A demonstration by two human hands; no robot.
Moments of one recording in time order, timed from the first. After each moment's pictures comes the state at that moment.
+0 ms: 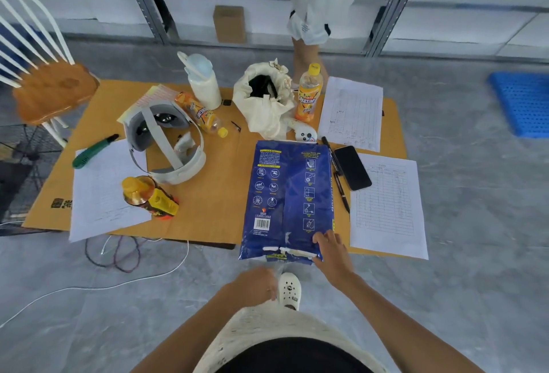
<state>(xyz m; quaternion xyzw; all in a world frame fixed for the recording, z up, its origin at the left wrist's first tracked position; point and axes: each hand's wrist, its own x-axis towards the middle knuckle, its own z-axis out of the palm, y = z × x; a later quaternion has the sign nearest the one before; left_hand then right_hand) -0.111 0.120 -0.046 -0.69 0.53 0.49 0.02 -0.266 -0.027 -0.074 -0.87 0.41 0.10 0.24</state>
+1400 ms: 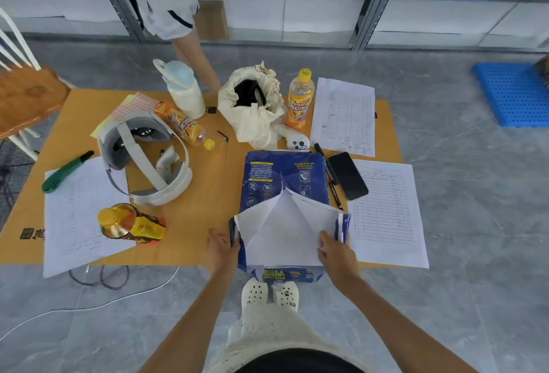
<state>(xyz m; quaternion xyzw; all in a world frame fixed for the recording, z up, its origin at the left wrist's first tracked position) -0.031 0.067 -0.085 -0.90 0.06 0.30 -0.32 -0.244 -0.059 -0.048 -0.84 0.48 0.13 0.23</state>
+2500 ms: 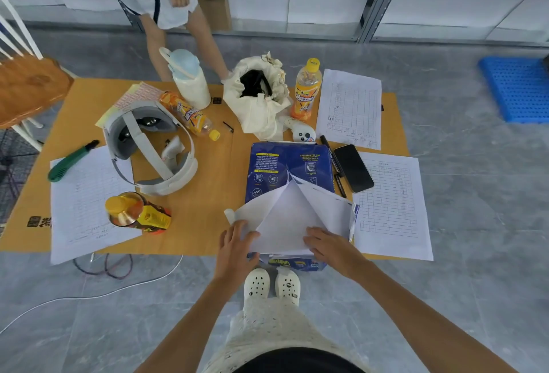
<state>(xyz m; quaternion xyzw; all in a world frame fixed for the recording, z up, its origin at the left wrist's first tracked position) -0.044 0.097 -0.088 -0.84 0.49 0.19 -0.11 -0.248 -0.071 -0.060 -0.95 0.16 0.16 0.20</state>
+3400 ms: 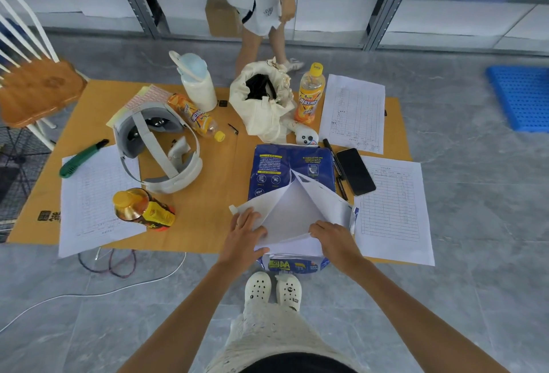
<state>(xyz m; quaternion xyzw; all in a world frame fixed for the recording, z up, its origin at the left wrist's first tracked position) -0.036 0.074 -0.059 -0.79 0.60 0.15 -0.02 -0.227 -0.071 -0.031 -0.93 0.29 0.12 0.21</state>
